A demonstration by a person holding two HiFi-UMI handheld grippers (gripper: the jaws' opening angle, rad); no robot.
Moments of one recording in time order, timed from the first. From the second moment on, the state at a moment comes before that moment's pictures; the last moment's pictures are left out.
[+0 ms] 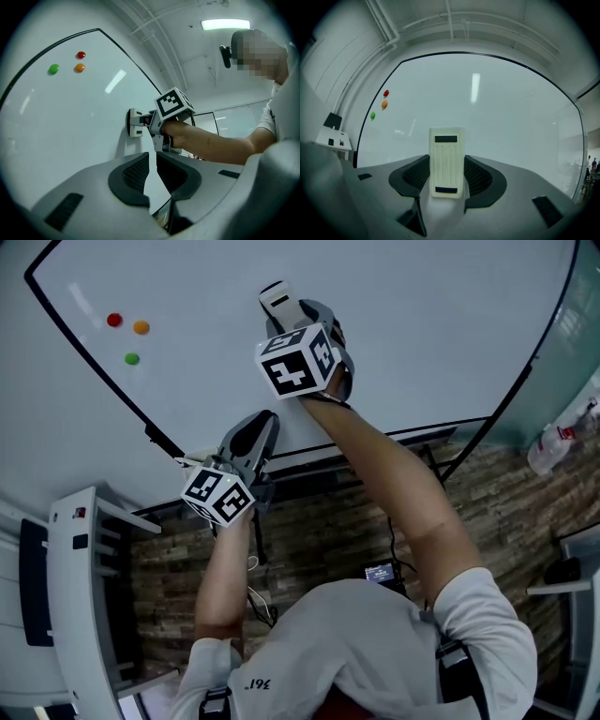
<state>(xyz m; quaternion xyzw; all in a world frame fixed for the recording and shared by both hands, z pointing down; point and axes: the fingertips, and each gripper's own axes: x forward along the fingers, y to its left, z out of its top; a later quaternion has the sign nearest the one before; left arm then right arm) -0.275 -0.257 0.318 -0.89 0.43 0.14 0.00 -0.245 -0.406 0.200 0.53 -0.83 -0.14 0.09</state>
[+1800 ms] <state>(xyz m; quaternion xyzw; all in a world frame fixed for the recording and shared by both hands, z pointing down) -0.249 -0.300 0.164 -0.89 0.41 0.15 0.12 -0.137 -0.403 0.037 0.55 -0.80 -0.24 0.05</state>
